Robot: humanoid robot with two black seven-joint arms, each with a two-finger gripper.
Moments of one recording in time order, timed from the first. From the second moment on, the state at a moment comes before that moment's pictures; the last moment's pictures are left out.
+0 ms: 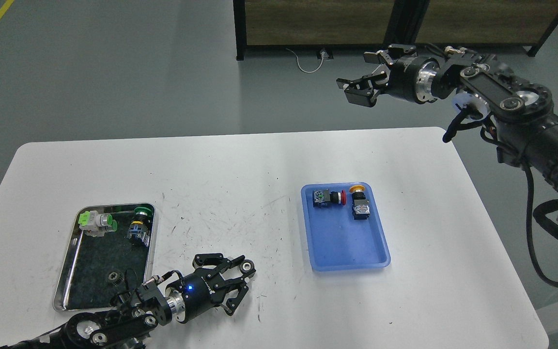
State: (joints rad) left arm -0.48 0.16 -0.05 -0.87 0.72 0.01 -0.38; right arm 1.21 -0.32 0.23 0.46 -0.50 0.49 0.06
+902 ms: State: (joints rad) left arm -0.61 0.68 -0.18 -1.14 0.60 -0.10 -0.31; right arm 1.21 -0.28 0.23 0.42 -0.50 0.49 0.06
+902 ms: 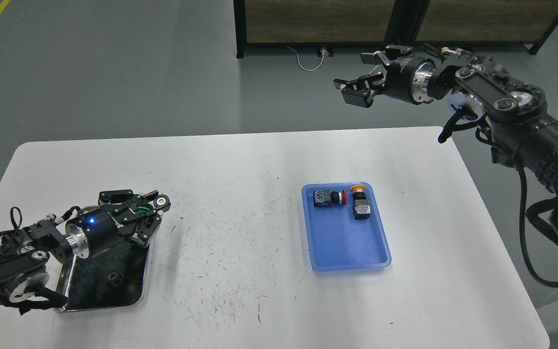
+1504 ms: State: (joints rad) left arm -0.44 0.81 -0.18 -1.16 0.60 -0.09 -0.33; right arm 1.22 -0.19 0.22 0.34 -0.50 0.49 0.06
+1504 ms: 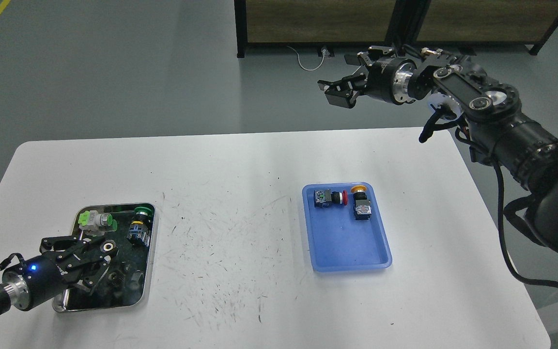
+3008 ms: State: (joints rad) left arm -0.68 0.75 -0.35 -0.97 0.45 -0.09 -0.22; right arm 1.23 -0.25 0.26 0.30 -0.49 0.37 0.06
